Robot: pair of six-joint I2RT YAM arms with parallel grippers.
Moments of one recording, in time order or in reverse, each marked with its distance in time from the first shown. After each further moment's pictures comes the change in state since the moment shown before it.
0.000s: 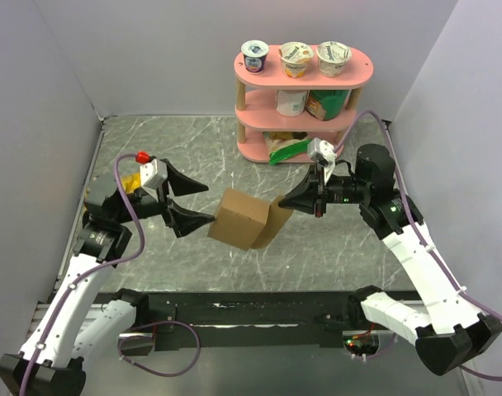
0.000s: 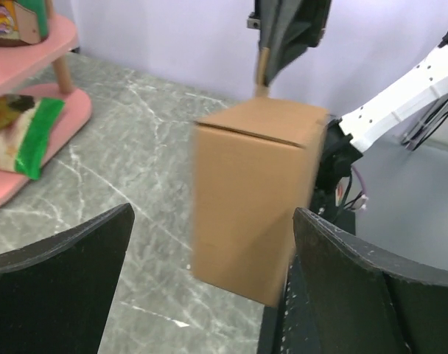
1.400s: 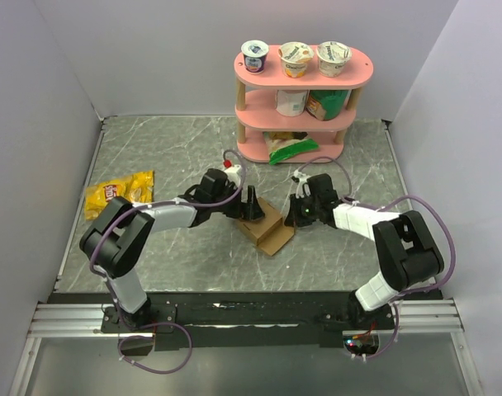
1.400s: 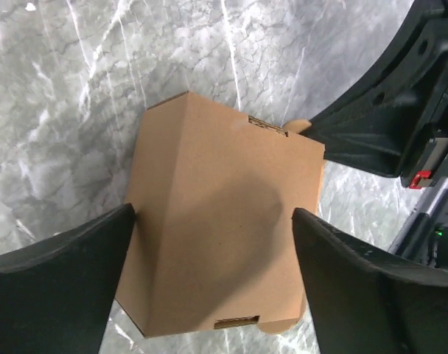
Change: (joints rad) left arm -0.358 0.961 0.103 0.159 -0.674 -0.235; right arm -0.022 0.563 -0.394 0.341 0.680 0.291
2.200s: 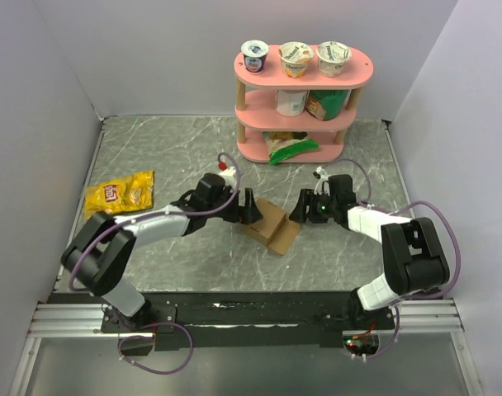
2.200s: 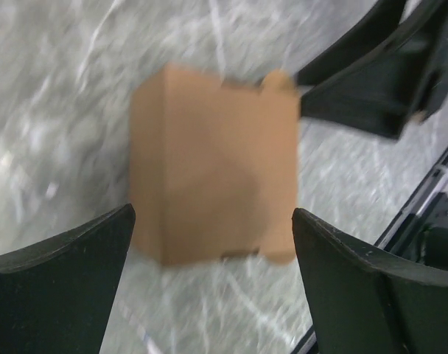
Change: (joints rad) left arm -0.039 -0.188 -0.109 -0.049 -0.107 -0.043; right arm -0.169 -0.059 -0.086 0.101 -0.110 0.073
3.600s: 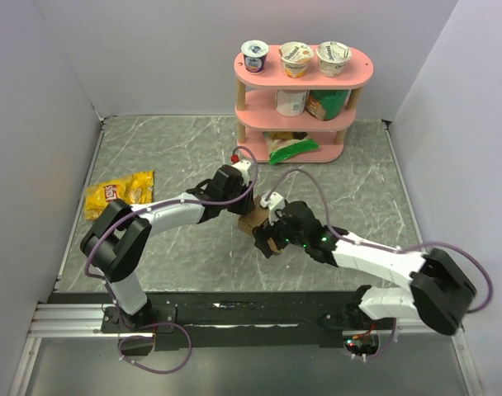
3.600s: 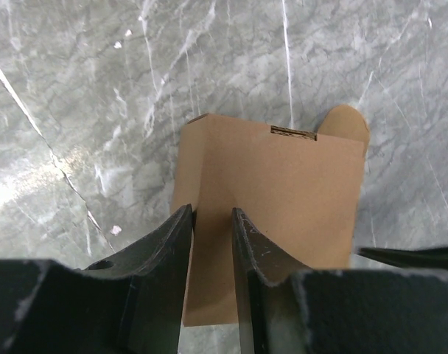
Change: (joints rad) left arm -0.042 0.168 0.235 -0.170 -0.204 0.134; right arm 0.637 -0.231 -0.052 0.005 0.420 -0.229
